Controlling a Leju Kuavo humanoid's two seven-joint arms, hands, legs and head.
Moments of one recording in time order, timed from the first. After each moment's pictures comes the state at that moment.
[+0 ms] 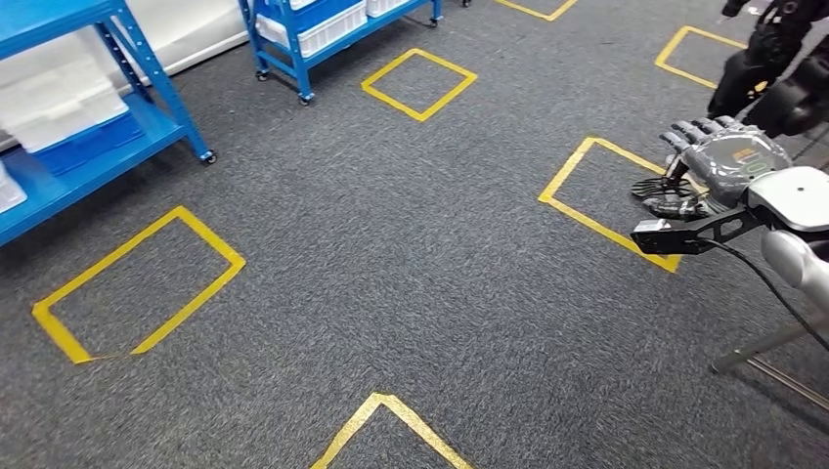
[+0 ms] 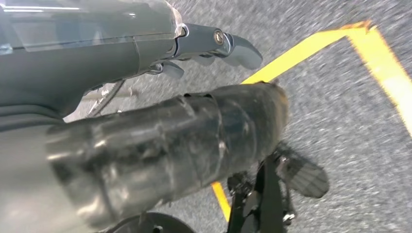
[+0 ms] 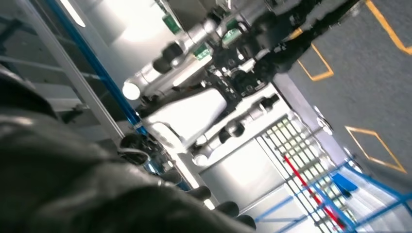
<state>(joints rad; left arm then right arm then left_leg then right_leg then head) -0.10 -0.14 1.33 -0.22 -0.97 0.00 -0.24 -1.13 -0.85 0.83 -1.18 1.07 0.32 -0.10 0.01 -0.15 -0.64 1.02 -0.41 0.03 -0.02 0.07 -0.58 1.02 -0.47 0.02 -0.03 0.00</state>
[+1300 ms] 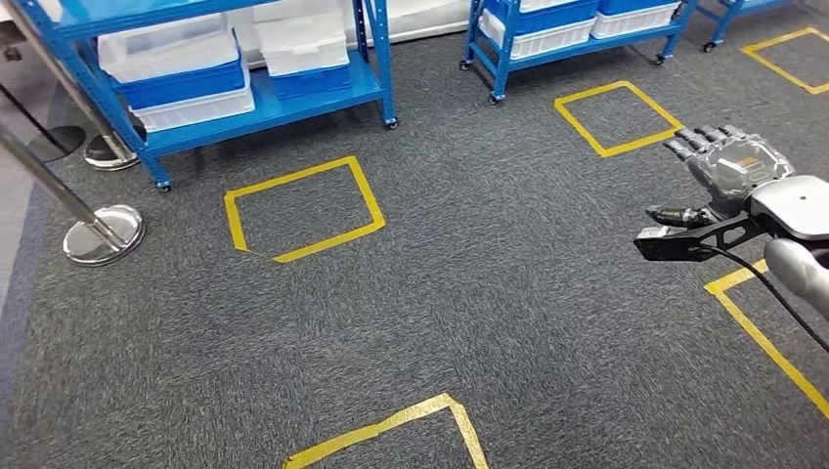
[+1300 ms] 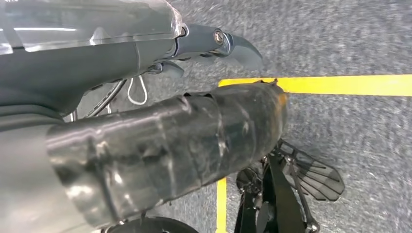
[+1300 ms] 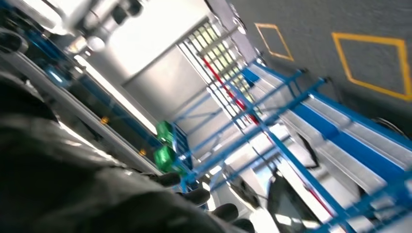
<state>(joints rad) -0.10 -0.14 1.33 -0.22 -0.97 0.03 -0.21 -1.08 -0.87 0.79 -1.20 1.07 0.31 -0.11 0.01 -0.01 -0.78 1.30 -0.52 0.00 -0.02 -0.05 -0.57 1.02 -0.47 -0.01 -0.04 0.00</state>
